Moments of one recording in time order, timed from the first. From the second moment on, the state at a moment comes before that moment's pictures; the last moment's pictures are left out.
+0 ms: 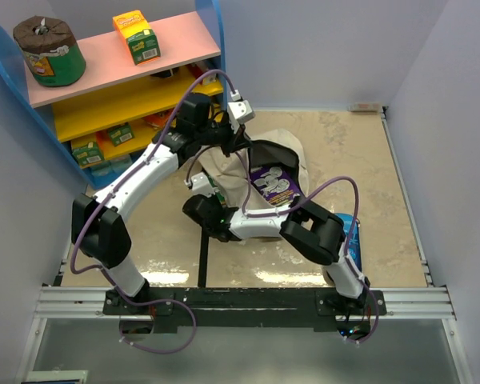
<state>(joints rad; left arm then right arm) -0.50 1.68 1.55 -0.29 0.65 0.31 1.13 2.14 1.39 0.02 0.74 0.33</state>
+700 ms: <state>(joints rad) -0.50 1.66 1.46 -0.24 0.65 0.31 1.37 1.74 0.98 -0.13 0.66 0.58</state>
